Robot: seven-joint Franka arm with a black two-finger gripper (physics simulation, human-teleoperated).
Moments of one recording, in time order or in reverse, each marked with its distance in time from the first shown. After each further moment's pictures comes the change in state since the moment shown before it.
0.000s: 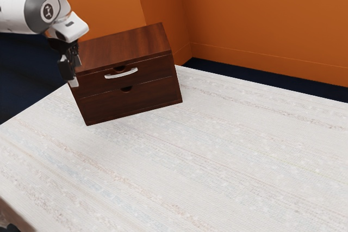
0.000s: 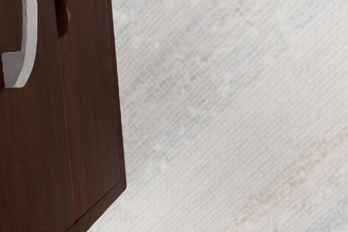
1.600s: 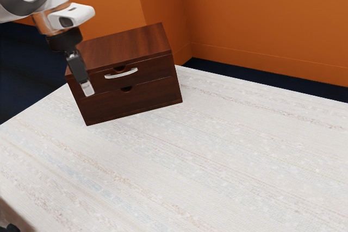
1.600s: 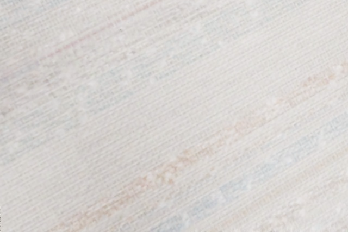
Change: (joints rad) arm -0.120 -0.179 0.001 -0.093 -0.214 -0.290 -0.407
